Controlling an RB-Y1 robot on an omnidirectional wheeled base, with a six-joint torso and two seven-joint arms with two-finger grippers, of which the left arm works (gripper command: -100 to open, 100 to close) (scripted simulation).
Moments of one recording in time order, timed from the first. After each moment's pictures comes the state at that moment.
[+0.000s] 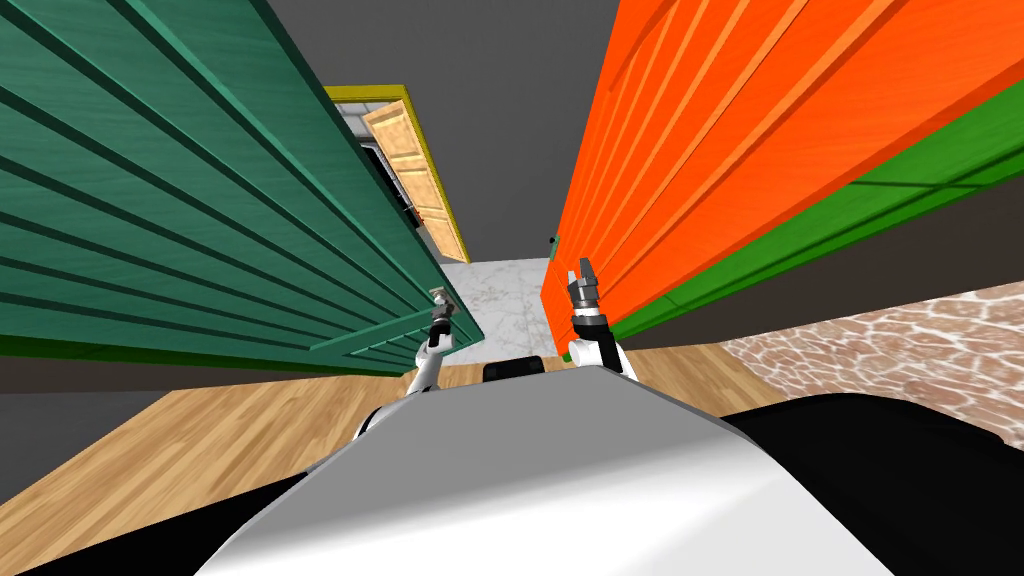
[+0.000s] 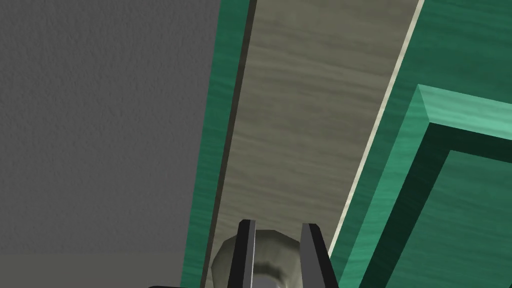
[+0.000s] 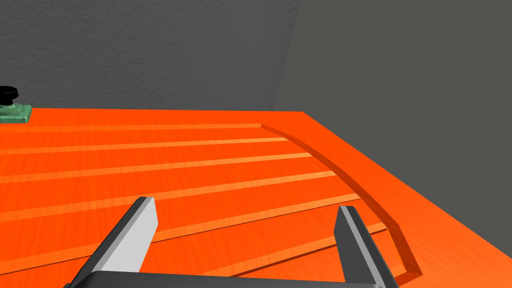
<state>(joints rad) -0.25 0.16 0.31 -0.87 -0.07 -0.45 -1.26</state>
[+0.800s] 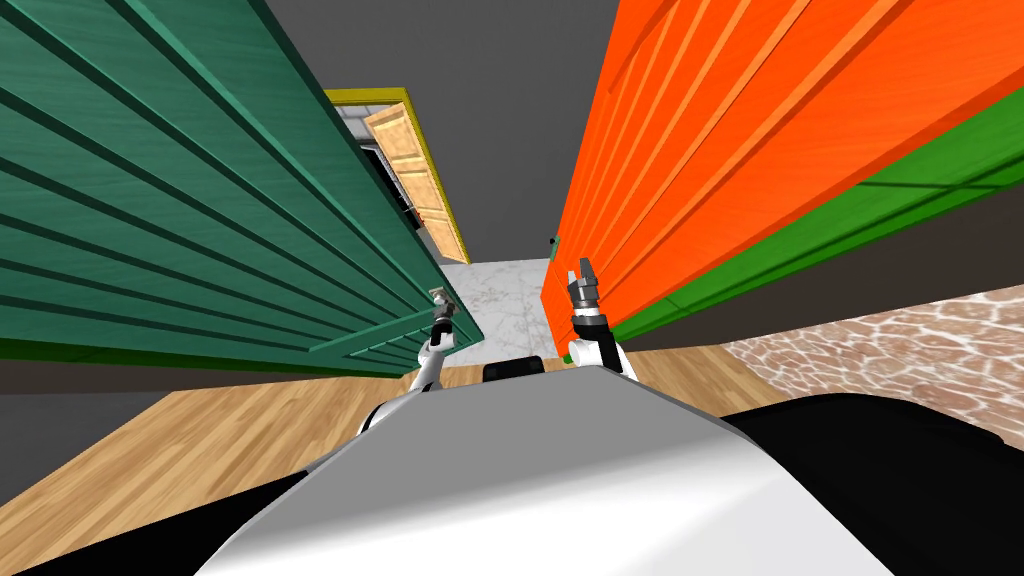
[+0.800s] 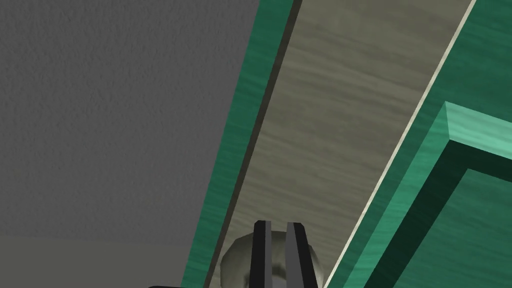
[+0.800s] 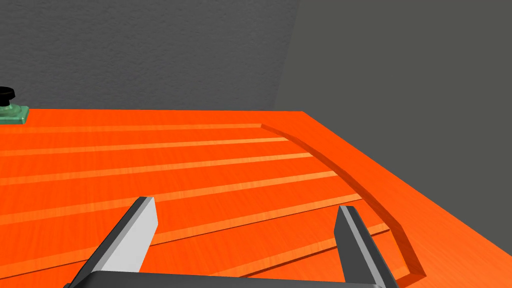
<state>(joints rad) -0.28 0.15 0.32 -0.83 -0.05 -0.46 -1.20</state>
